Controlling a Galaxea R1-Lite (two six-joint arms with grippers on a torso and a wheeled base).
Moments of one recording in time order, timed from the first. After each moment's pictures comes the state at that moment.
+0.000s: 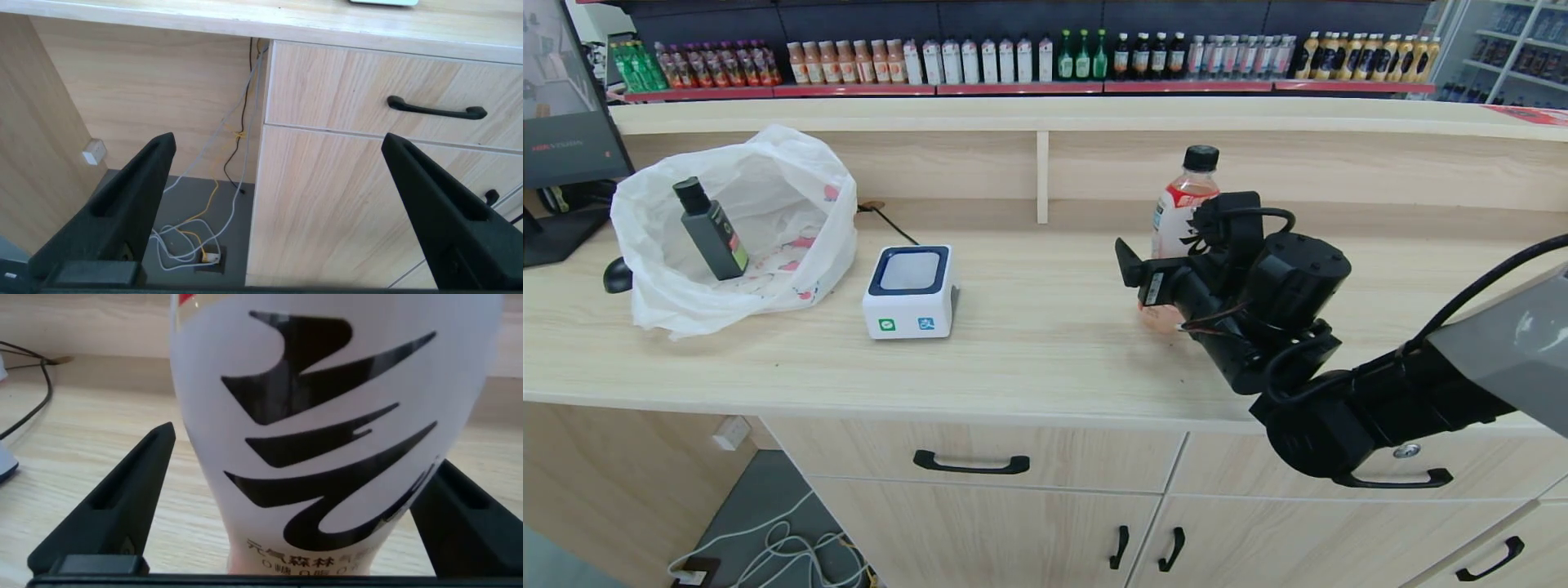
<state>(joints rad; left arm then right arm) 0.00 0.00 0.00 0.00 0.00 0.00 0.54 2.07 -1.04 -1.27 -0.33 -0.08</state>
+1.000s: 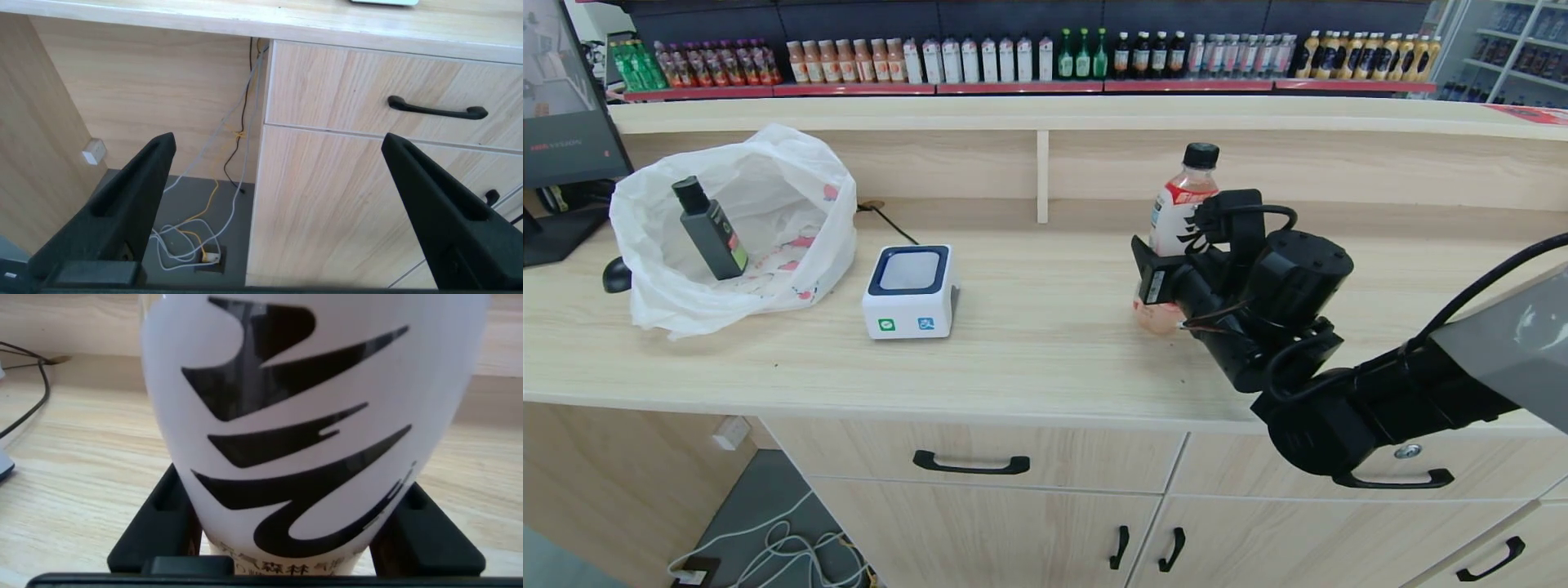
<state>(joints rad) 0.00 0.00 0.00 0.00 0.00 0.00 0.53 2.06 -1.04 -1.27 -0.32 -0.08</state>
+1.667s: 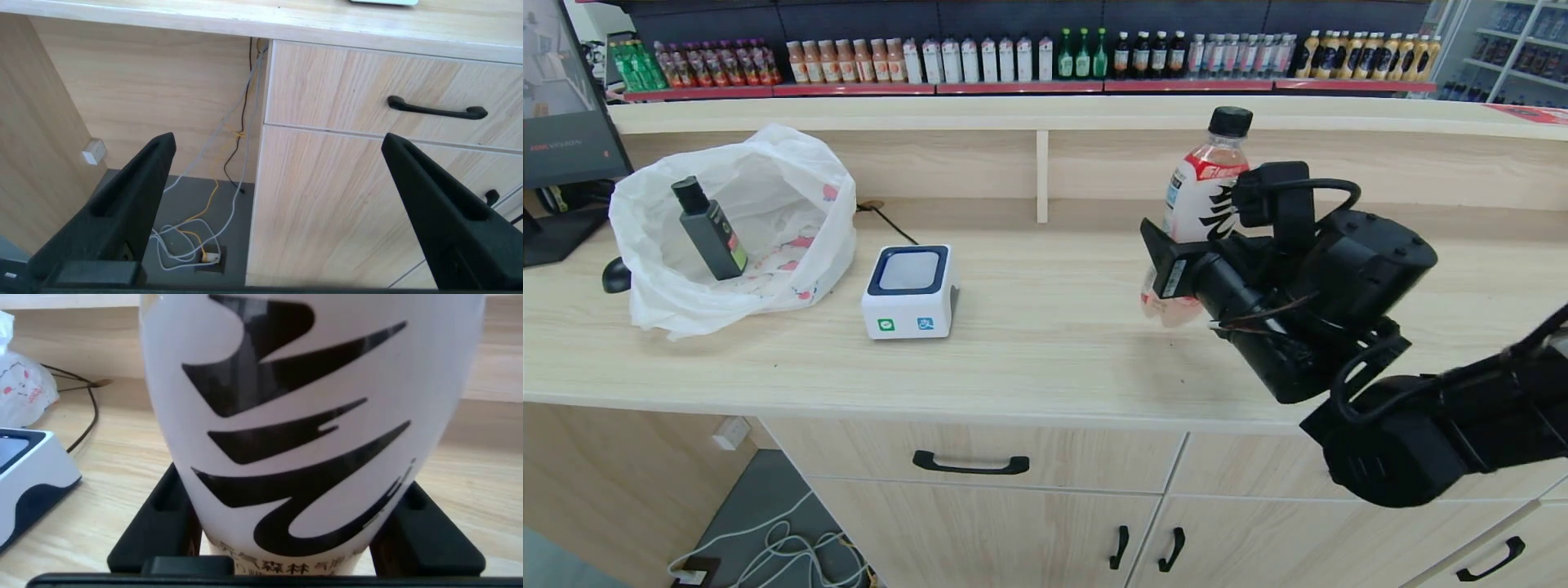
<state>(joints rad) 0.00 0.00 0.00 0.00 0.00 0.00 0.60 1.90 -0.91 -1.27 -0.33 -0.09</state>
